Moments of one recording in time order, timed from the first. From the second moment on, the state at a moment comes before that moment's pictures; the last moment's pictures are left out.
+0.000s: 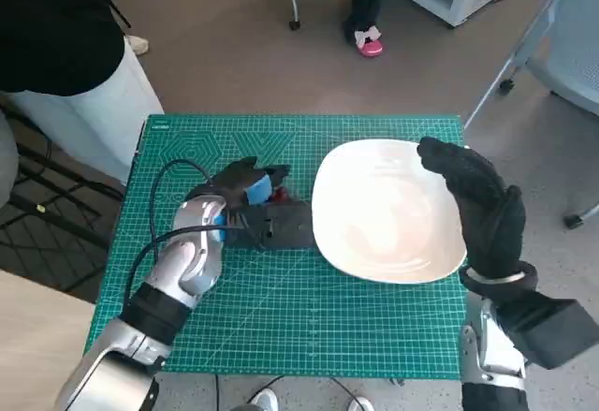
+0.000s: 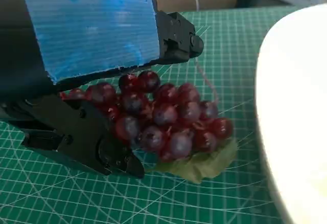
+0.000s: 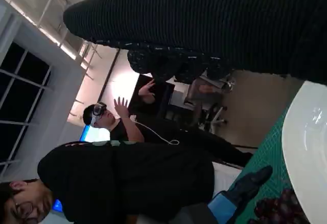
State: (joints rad) left arm -0.77 0.31 -0.43 0.55 0.78 0.32 -0.44; right arm -0.40 -0.15 -0.13 0.34 0.27 -0.64 0.42
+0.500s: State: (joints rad) left arm -0.90 0.25 -0.46 0.90 0.74 0.27 -0.36; right arm -0.40 -0.15 -0.13 0.34 0.27 -0.64 0.42
